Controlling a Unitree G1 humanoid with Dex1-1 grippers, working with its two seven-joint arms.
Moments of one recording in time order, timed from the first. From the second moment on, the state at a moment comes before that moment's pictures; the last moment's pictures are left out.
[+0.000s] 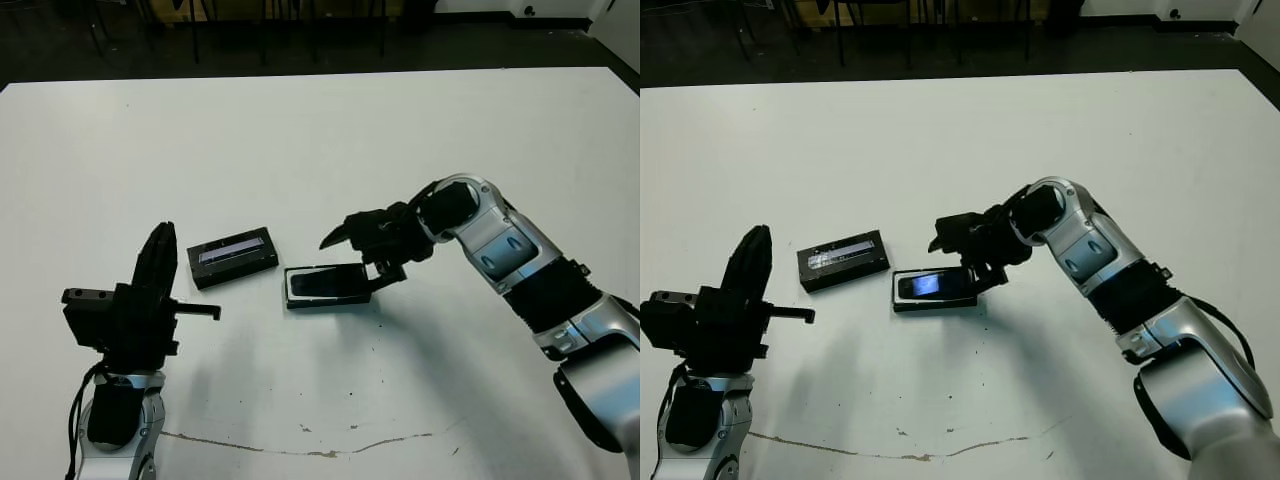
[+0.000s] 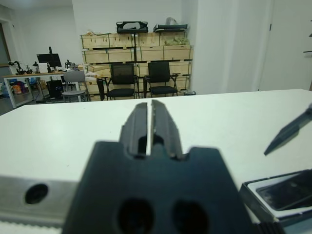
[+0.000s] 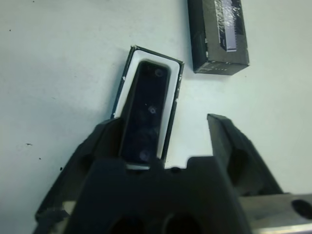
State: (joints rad) left arm 0.33 0.12 0.03 -0.45 -0.06 -0.15 -0.08; right arm -0.81 -0.51 0.59 0.29 -0.12 0.06 1.34
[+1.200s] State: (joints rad) left arm 0.33 0.13 0.03 -0.45 -0.06 -0.13 -0.09; right arm -0.50 -0.47 0.13 -0.10 0.21 0.39 0.95
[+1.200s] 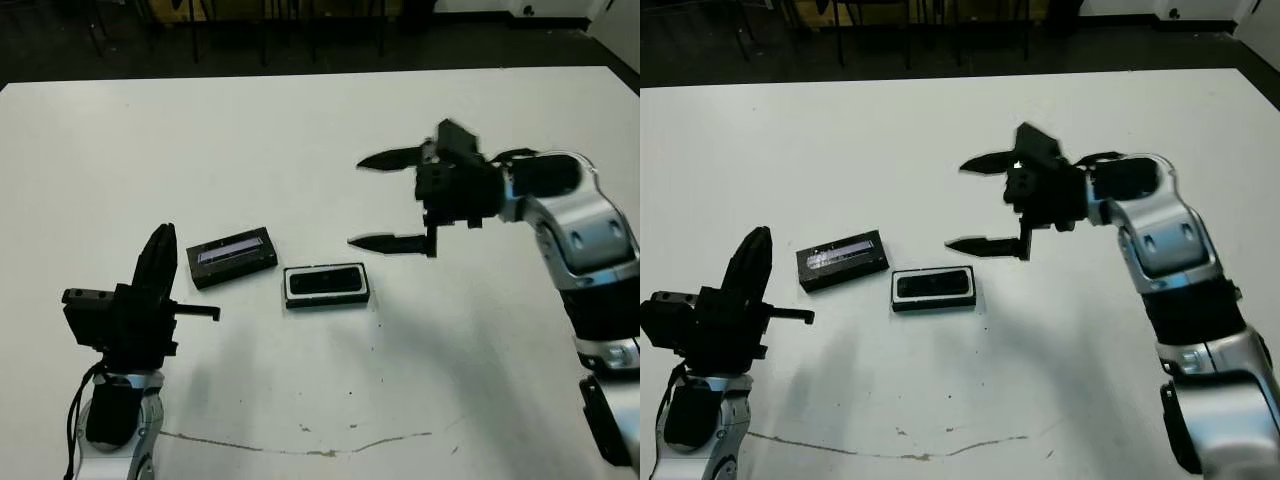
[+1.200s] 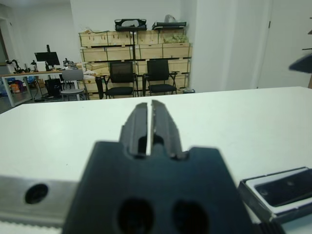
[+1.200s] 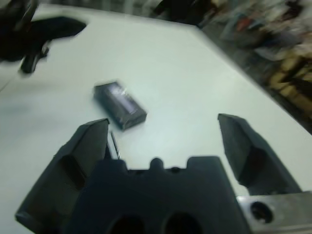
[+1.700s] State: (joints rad) left arm 0.33 0.13 0.04 -0.46 -0.05 -0.12 -0.10; right arm -0.24 -0.43 0.38 -0.15 -0.21 -0.01 0.63
